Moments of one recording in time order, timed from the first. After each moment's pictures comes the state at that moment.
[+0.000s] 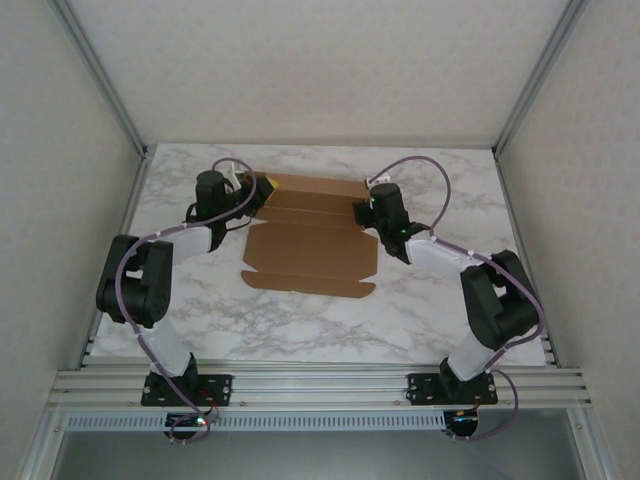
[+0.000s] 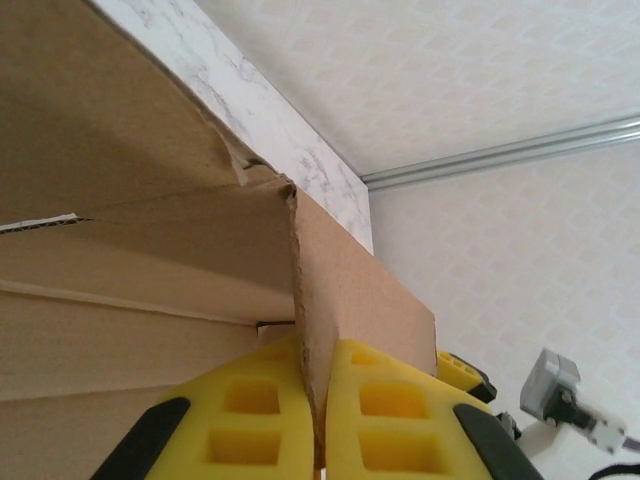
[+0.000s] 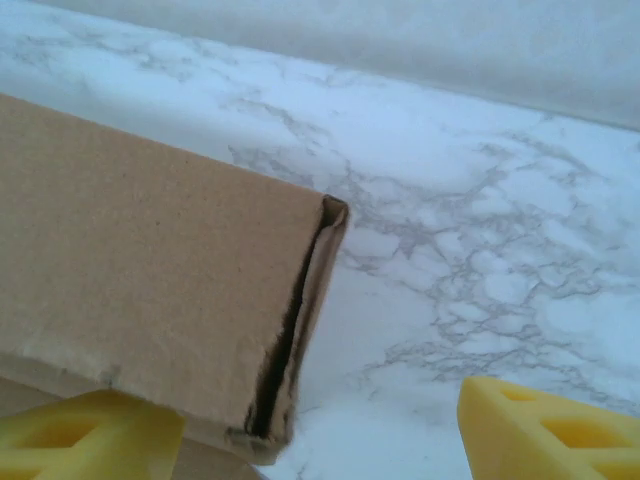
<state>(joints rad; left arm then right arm) -0.14 1.77 0.95 0.55 0.62 -1.08 0.51 1.62 0.95 0.14 0.31 0.06</state>
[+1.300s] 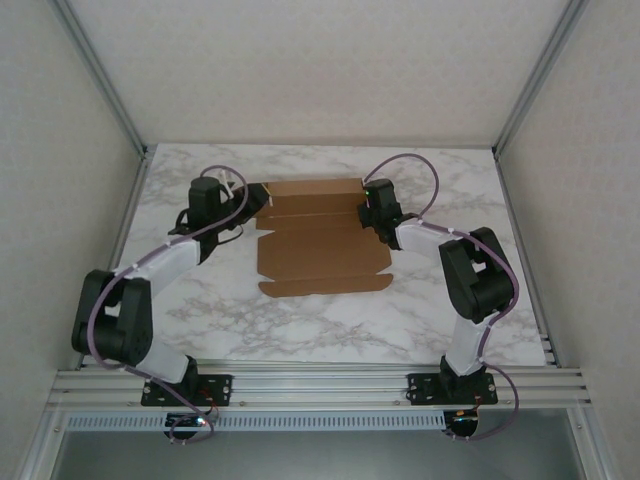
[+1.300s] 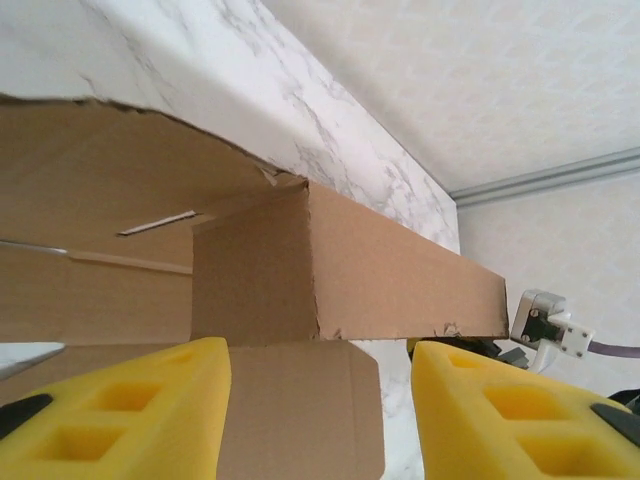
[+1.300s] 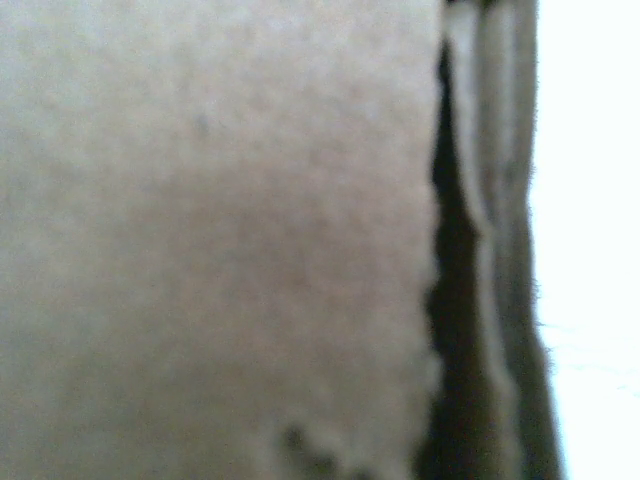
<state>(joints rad) -0.17 1.49 0.87 0.19 0.38 -0.88 0.46 1.85 1.10 0.05 0.27 0.05</state>
